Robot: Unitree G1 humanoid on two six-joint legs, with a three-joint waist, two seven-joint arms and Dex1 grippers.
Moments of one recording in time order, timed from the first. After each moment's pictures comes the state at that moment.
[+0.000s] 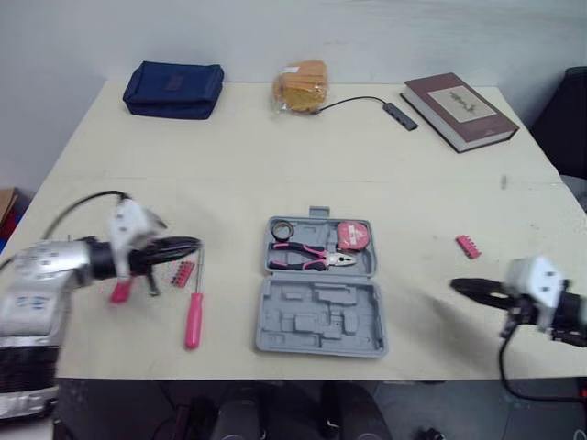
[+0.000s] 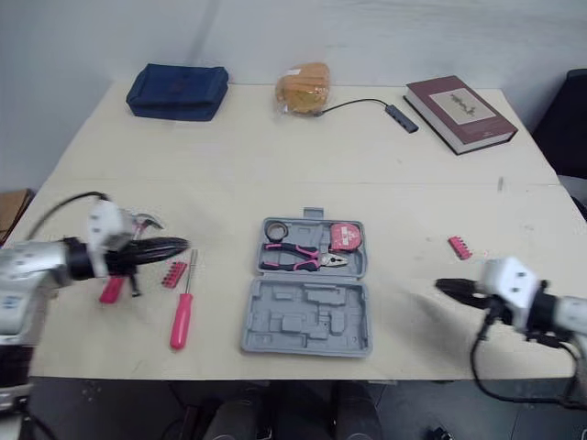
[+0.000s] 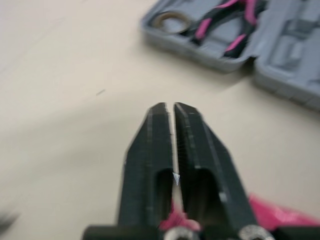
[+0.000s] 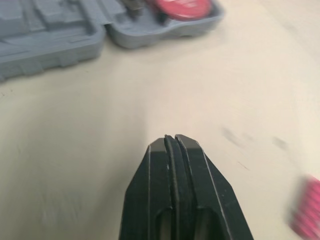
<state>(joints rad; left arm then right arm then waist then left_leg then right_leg) -0.25 0.87 0.29 0.04 -0.35 0.29 -1.10 0.12 -0.93 -0.42 0.03 0.36 -0.07 1.18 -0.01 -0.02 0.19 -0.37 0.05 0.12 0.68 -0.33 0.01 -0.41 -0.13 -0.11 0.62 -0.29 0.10</state>
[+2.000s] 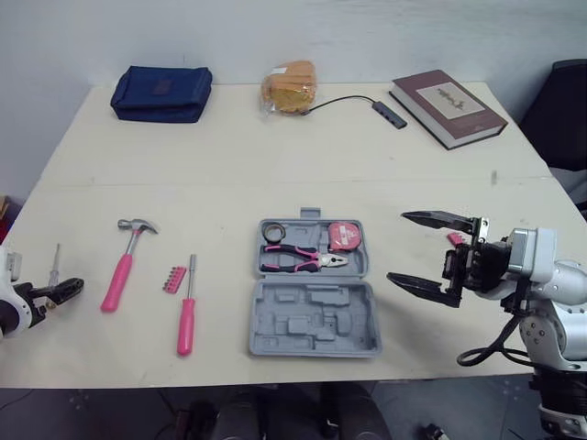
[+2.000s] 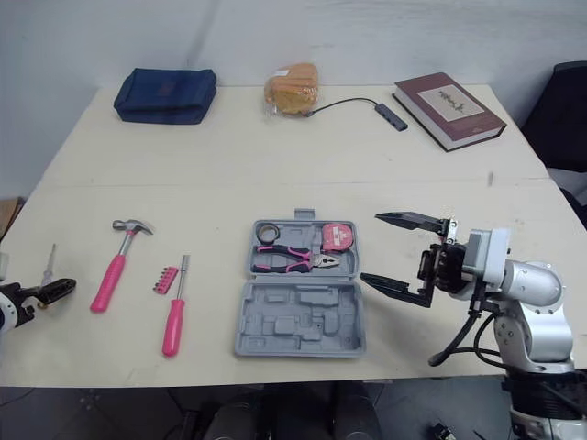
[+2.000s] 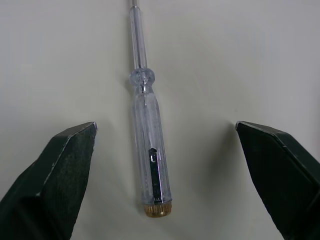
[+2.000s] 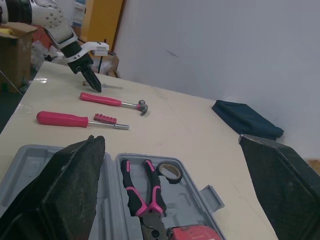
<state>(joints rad) -0.08 0.91 0.63 0.21 -0.47 0.97 -0.40 -0.20 -0.65 -0.21 -0.17 0.65 -0.13 1.31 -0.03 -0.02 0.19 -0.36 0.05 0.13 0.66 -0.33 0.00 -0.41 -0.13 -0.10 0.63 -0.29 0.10</state>
